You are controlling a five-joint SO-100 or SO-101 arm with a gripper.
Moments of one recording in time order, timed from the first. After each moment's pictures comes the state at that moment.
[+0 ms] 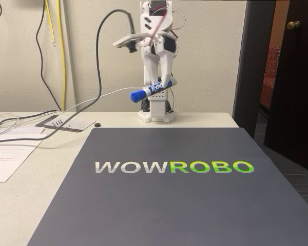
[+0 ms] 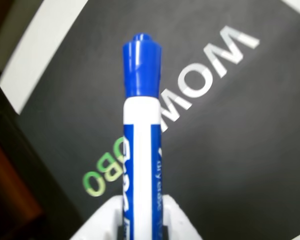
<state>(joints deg) -15.3 118.7 89.5 85.6 -33.0</state>
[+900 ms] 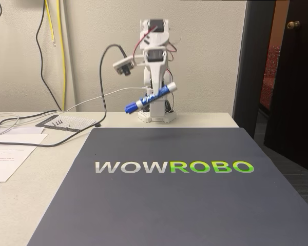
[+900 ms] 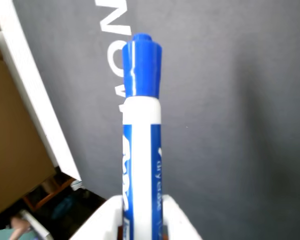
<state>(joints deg) -11.2 153.4 128.1 77.6 6.9</state>
